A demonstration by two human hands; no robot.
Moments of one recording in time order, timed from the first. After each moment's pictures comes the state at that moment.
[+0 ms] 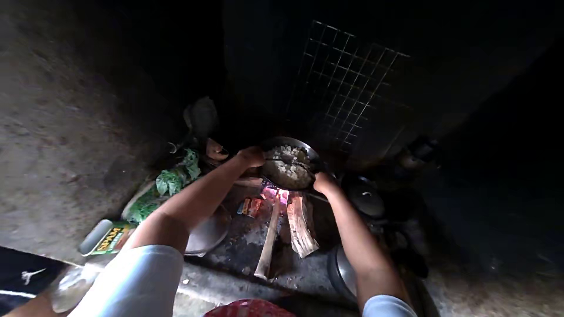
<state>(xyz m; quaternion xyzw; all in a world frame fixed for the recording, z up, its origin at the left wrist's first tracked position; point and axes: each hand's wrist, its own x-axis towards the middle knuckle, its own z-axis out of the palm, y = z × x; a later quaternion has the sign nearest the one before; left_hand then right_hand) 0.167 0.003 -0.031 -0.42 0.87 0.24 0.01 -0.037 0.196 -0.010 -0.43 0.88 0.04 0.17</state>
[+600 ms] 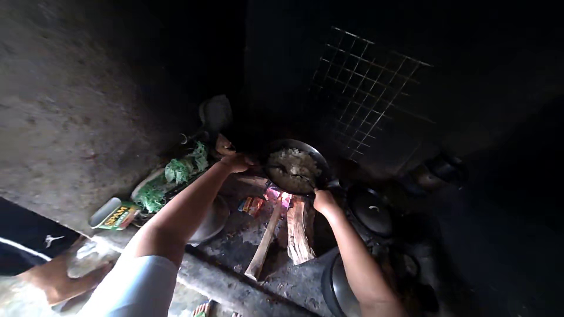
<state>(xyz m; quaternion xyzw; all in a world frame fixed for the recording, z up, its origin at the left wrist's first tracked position) 0.221 -0.004 -0.080 -0.48 0.83 0.29 -0.03 -0.041 0.223 -0.035 -0.51 0.84 0.08 0.16</state>
